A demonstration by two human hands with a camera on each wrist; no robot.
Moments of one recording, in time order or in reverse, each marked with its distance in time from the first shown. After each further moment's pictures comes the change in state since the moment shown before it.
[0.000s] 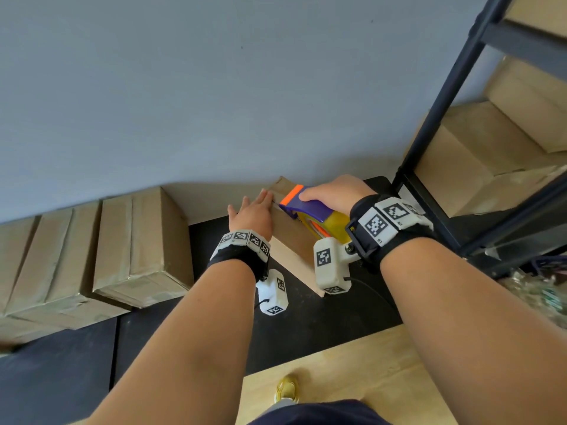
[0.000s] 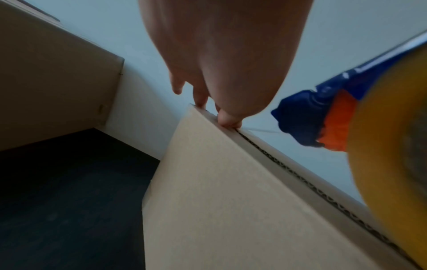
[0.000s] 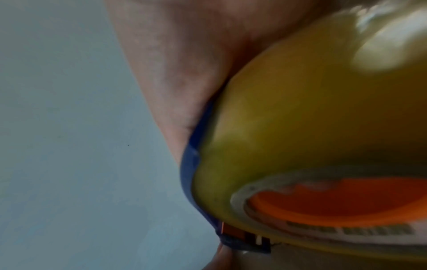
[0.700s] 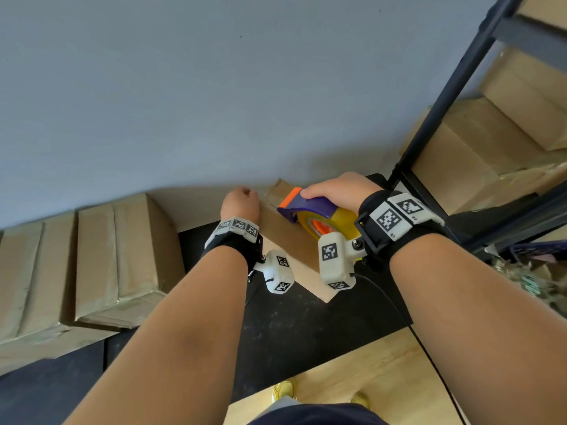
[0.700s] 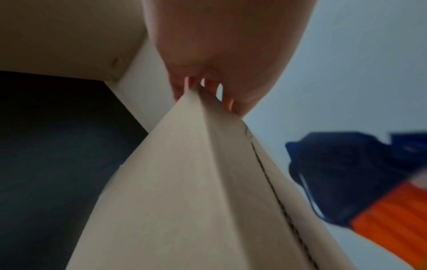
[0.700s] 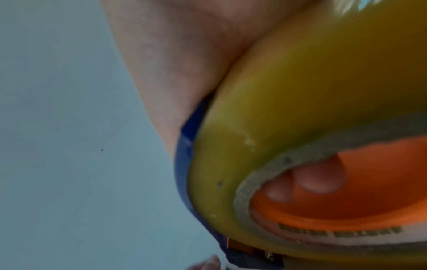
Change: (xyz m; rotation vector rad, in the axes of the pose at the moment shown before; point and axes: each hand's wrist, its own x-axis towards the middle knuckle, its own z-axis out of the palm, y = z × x) left_hand 0.051 -0.026 -0.010 -0.643 0.202 -0.217; right_hand 0.023 -0.015 0.005 0.063 0.001 0.048
